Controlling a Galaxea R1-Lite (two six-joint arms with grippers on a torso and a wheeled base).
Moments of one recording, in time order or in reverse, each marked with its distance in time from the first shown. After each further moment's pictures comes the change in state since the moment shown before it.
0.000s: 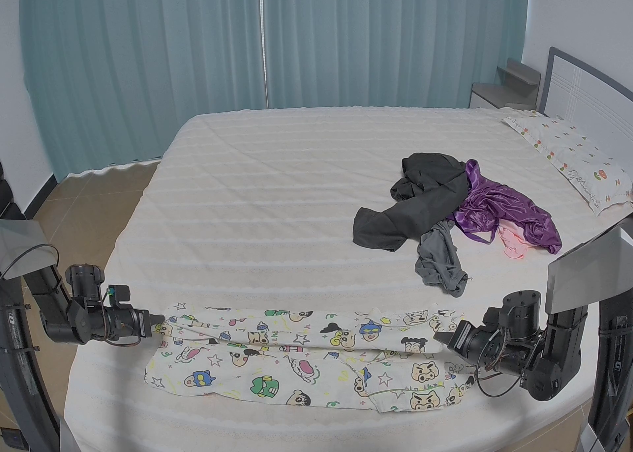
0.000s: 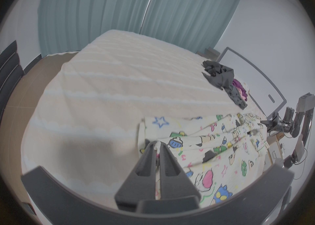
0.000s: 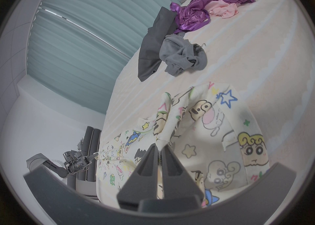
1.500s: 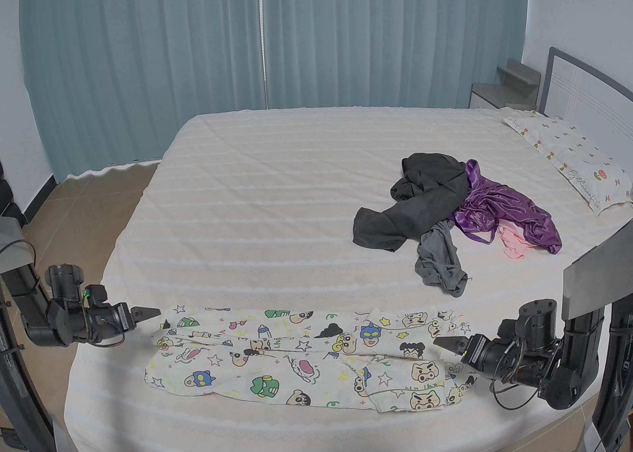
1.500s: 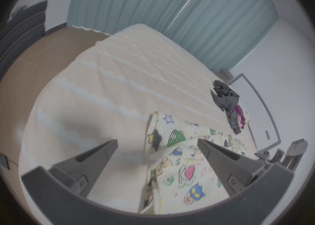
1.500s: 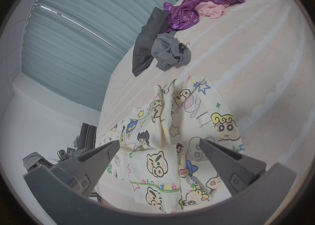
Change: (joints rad) left arm 0.039 -0.119 0.073 0.005 0.021 -0.276; right arm -0.013 -0.078 0.155 -0.020 -0.001 -0.015
